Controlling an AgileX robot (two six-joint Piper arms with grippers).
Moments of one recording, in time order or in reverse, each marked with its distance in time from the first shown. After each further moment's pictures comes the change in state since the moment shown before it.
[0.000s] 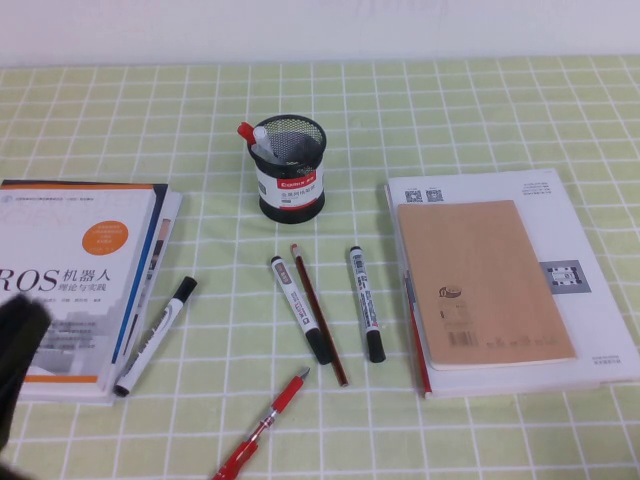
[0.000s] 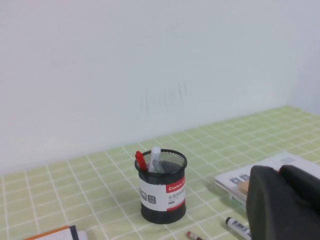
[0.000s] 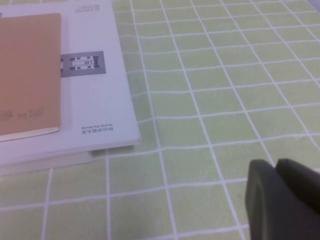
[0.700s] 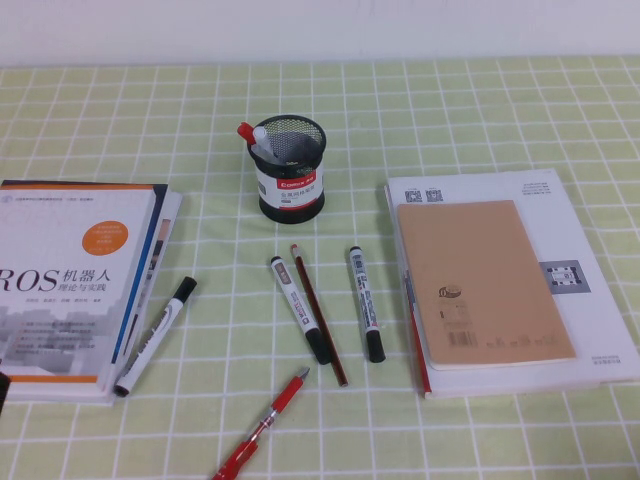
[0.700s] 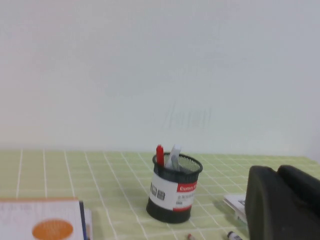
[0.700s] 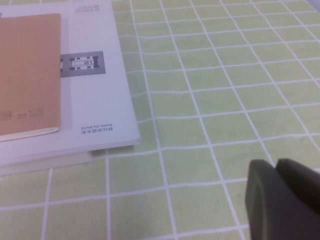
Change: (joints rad) right arm 0.000 0.000 0.000 0.000 0.000 0.000; left arm 0.029 -0.326 0.216 0.009 0.095 -0.224
